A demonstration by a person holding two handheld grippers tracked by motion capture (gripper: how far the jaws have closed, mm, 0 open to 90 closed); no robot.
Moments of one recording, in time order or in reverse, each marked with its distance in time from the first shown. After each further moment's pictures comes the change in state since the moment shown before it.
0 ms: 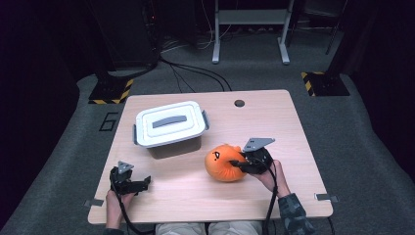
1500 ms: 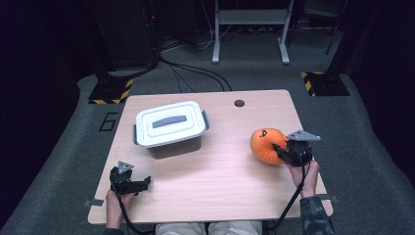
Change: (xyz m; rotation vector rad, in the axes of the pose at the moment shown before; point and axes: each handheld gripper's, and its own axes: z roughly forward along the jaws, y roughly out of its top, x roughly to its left) left arm 0.000 0.000 0.000 0.000 0.000 0.000; right arm -0.063 -0.045 -0.069 -0.023 -0.487 0.301
